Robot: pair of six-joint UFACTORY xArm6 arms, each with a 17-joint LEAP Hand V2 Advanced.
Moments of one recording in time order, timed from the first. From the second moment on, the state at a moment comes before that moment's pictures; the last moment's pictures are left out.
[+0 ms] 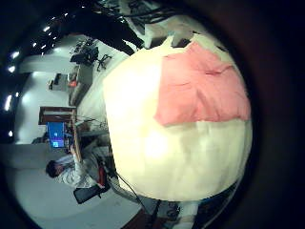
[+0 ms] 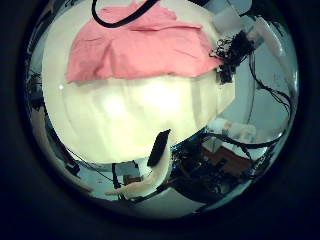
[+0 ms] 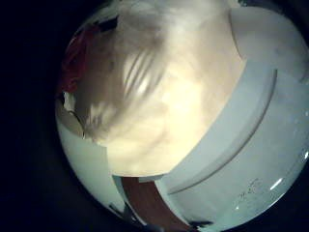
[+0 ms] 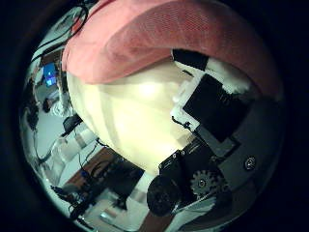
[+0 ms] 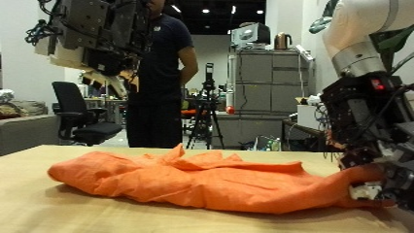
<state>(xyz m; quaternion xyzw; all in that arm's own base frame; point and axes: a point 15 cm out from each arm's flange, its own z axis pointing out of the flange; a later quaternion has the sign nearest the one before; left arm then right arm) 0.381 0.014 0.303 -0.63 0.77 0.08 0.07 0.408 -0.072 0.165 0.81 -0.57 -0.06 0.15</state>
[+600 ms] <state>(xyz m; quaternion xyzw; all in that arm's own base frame) 0.355 0.059 0.299 -0.66 0.74 0.10 0.06 0.423 0.001 0.337 0.86 -0.51 0.07 0.05</state>
